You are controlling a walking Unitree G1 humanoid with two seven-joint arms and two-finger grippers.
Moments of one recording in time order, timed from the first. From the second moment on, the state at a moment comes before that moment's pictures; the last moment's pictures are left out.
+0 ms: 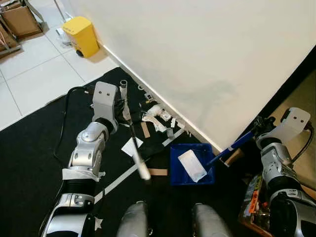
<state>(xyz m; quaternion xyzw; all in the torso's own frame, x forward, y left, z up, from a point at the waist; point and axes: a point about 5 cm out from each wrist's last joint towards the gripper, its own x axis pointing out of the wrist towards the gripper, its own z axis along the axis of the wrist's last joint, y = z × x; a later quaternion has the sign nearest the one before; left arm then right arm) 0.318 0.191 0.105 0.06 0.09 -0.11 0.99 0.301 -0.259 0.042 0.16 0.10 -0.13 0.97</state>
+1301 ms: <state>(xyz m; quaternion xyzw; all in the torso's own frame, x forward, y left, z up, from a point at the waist) 0.309 0.178 0.088 0.08 0.11 -0.17 0.98 0.295 -0.258 0.037 0.18 0.10 -0.13 0.97</state>
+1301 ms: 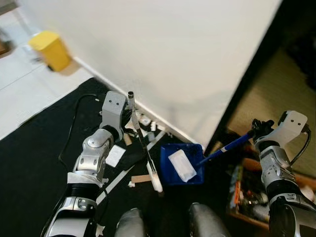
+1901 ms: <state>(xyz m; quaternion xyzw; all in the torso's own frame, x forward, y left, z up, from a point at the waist) 0.301 0.174 0.088 0.09 0.11 -0.22 0.97 0.304 -0.273 0.052 0.16 0.16 -0.07 0.97</state>
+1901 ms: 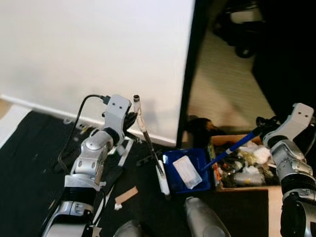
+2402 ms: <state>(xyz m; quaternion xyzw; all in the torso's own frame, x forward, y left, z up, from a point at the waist) 0.299 0.183 0.087 0.09 0.12 -0.21 0.97 0.309 -0.254 0.052 0.17 0.17 -0.04 0.97</state>
